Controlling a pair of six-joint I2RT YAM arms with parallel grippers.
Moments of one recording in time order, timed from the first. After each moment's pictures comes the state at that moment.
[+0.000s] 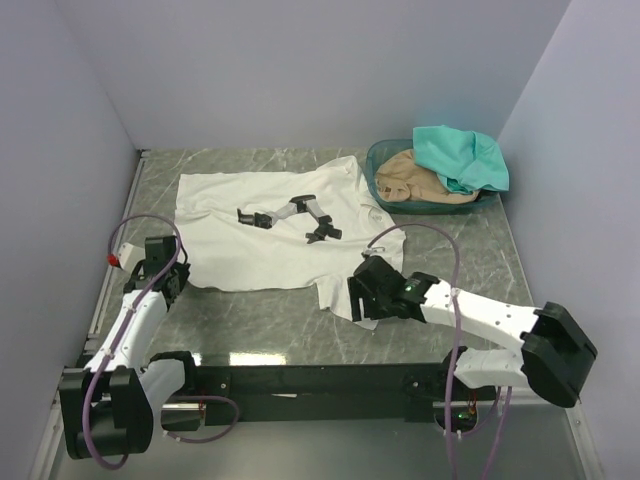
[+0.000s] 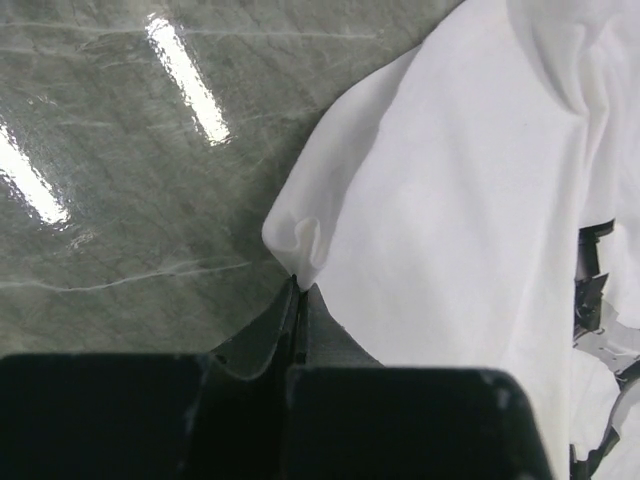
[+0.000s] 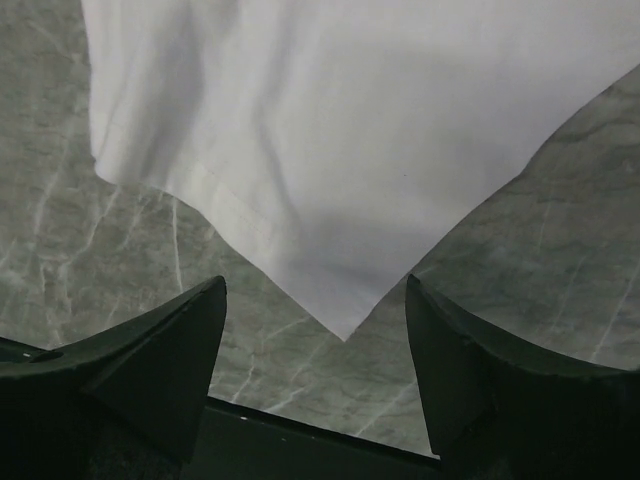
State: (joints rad) left arm 0.08 1.01 0.54 -0.42 -0.35 -1.06; right arm 0.85 1.18 0.66 -0.54 0.19 0.66
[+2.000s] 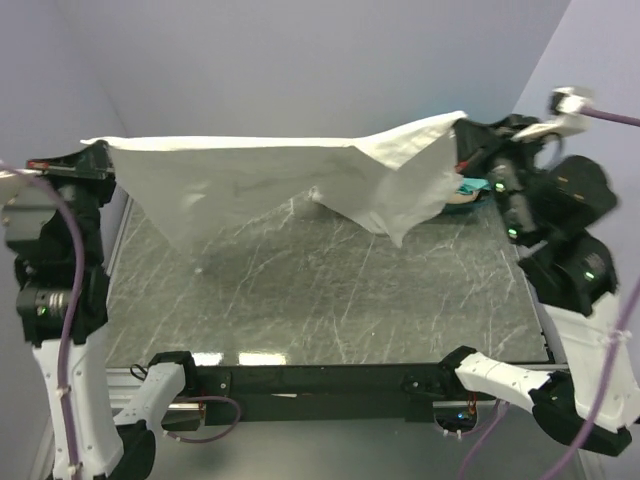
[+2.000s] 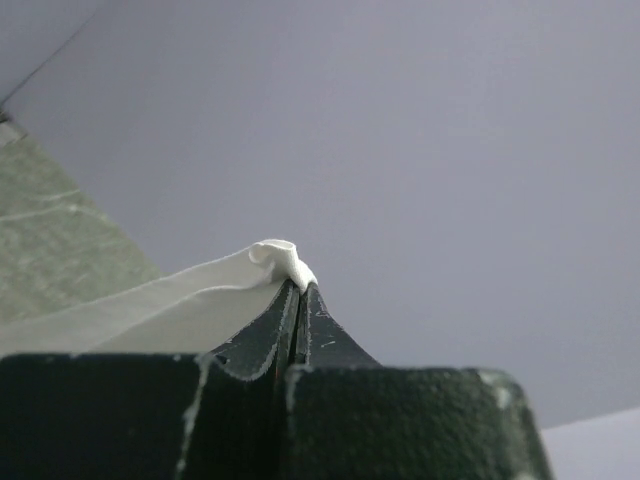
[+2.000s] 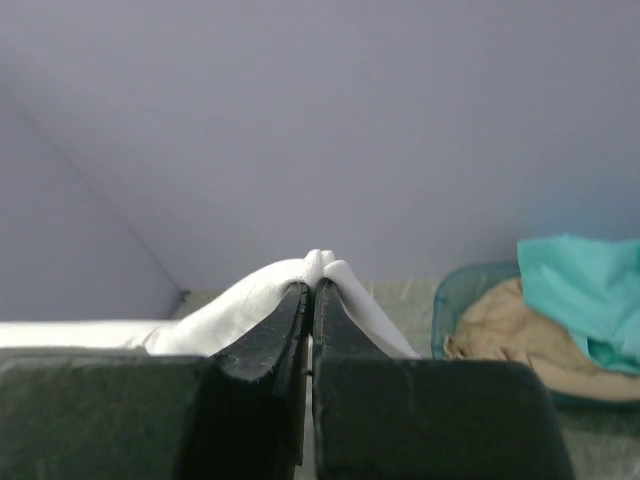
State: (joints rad) left arm 0.08 0.86 1.52 -0.56 -0.27 -0.99; right arm 0.56 1.04 1.74 -0.53 0.40 0.28
